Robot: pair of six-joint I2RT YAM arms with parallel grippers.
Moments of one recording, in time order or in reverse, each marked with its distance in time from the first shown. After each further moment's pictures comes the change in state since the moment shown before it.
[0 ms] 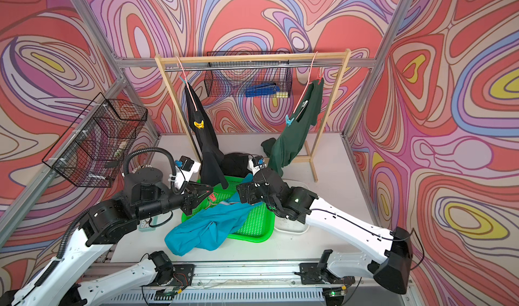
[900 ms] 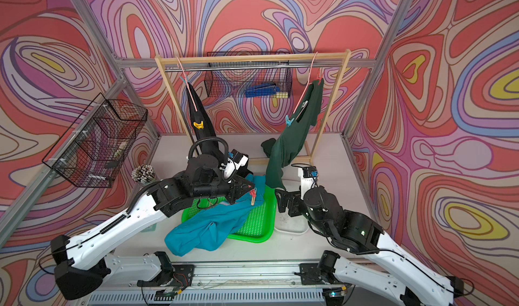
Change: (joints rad) left arm -0.139 0.389 0.046 0.331 0.104 -0.066; right arm 0.000 -0.494 -0.076 -0.345 0.239 0.079
